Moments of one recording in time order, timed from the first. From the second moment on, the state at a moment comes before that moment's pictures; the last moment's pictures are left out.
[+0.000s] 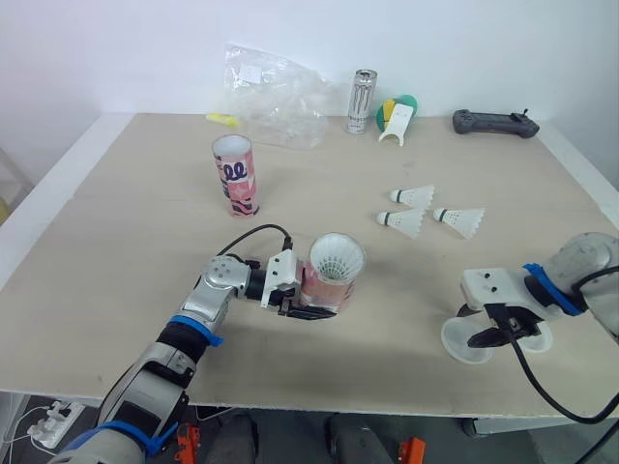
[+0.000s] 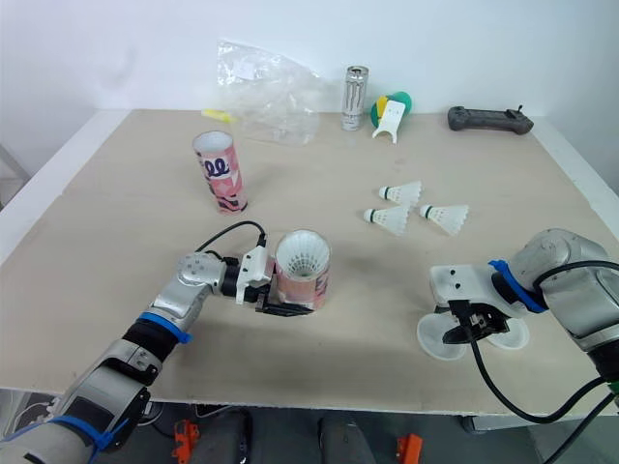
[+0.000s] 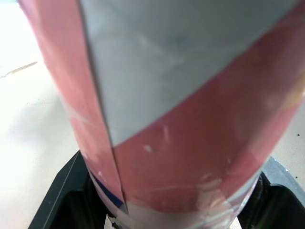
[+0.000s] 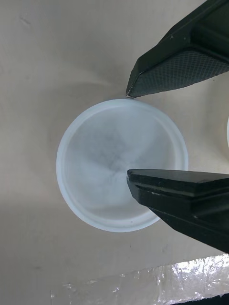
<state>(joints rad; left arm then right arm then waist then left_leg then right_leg) -0.68 0.26 -0.33 0.59 -0.21 -0.21 -1.33 -0.44 -1.24 0.27 0.01 0.02 0.25 1.54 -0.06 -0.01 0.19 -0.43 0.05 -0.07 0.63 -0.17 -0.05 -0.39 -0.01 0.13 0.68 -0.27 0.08</state>
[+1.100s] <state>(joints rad) -0.69 0.29 -0.31 0.59 -0.20 -0.15 -1.38 -0.54 -1.13 0.27 -0.02 0.00 0.33 1.55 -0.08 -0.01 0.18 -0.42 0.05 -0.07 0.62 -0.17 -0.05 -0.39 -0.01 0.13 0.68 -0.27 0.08</state>
